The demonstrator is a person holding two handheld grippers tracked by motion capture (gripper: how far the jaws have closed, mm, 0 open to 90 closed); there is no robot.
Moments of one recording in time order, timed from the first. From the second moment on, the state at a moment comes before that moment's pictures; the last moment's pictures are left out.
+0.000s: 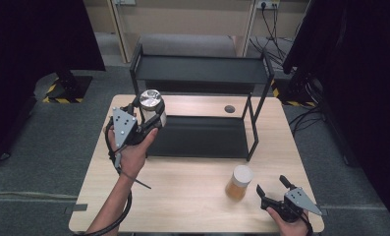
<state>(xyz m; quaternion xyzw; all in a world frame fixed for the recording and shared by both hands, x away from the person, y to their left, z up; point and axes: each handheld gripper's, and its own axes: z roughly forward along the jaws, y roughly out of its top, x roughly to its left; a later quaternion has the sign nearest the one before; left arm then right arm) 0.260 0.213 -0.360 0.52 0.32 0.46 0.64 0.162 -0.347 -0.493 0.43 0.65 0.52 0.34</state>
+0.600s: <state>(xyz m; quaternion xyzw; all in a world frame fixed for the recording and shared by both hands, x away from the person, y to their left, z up) 0.272 0.212 -0.336 0.50 0.33 0.47 0.65 0.162 -0.347 -0.493 0.44 0.65 0.52 0.34</state>
